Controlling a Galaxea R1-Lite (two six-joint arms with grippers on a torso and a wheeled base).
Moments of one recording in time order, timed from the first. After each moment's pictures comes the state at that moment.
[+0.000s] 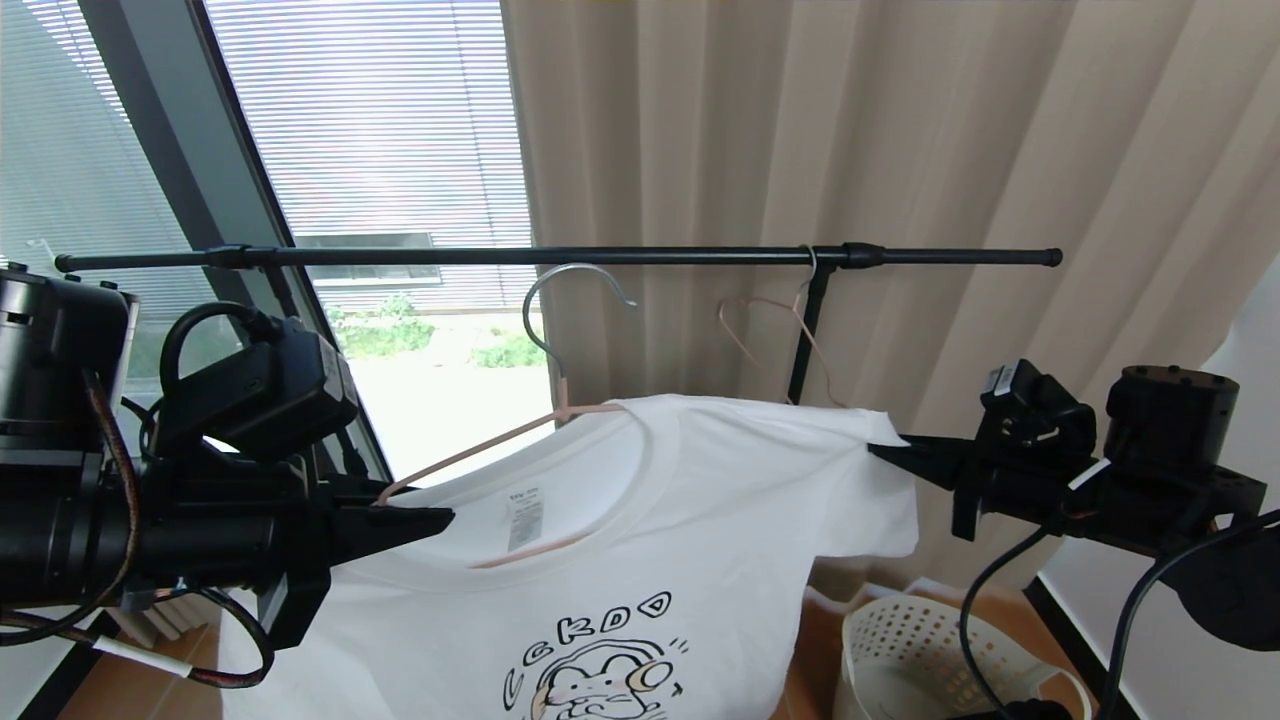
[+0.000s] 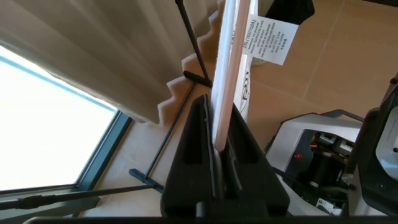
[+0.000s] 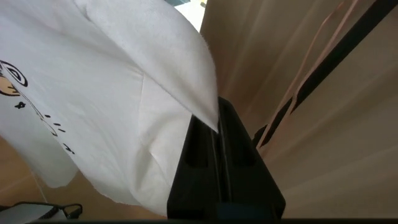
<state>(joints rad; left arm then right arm) -0.34 1.33 -0.83 0.11 -0.47 0.60 0.06 1.86 -0.57 -0.99 0.71 -0.35</state>
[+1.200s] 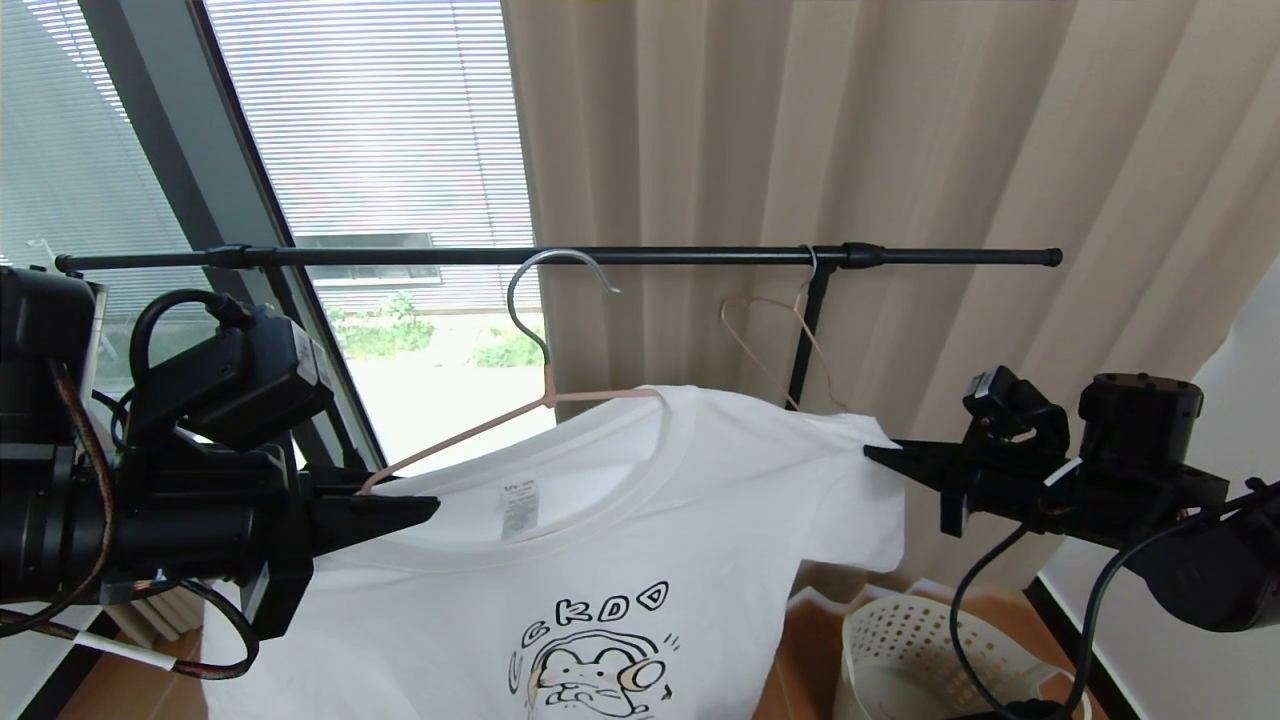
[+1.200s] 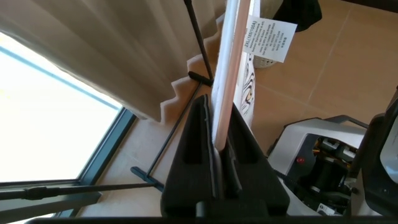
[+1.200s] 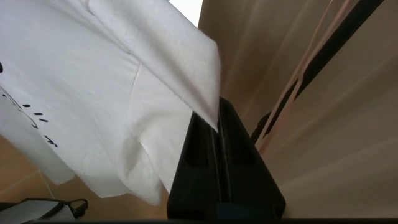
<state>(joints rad) -0.30 1.31 -0.83 0.11 -0.48 0.59 0.03 1.95 -0.61 -0.99 0.71 -0.34</state>
